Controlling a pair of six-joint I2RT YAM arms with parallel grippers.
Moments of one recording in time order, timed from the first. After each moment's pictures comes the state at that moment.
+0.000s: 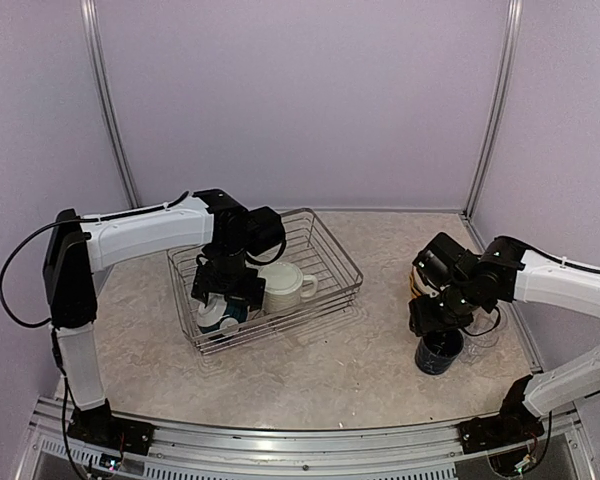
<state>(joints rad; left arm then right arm) -0.84 1.94 1.68 -1.30 -0.24 -0.78 0.80 1.24 0.94 -0.92 0.23 0.63</state>
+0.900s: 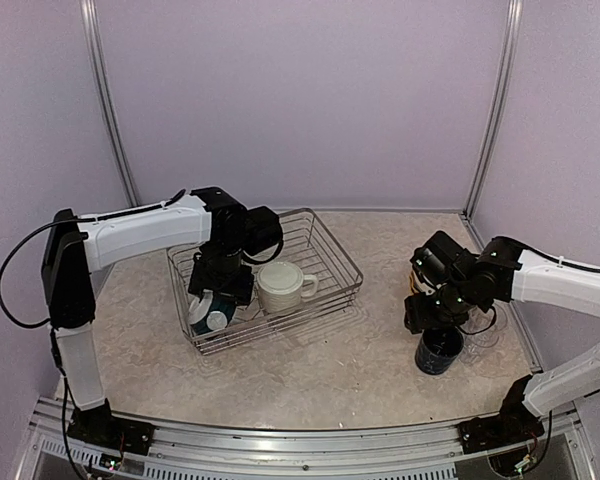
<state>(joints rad) -0.84 1.94 1.69 -1.36 -0.35 -0.80 0.80 1.25 0.94 -0.86 0.23 0.61</state>
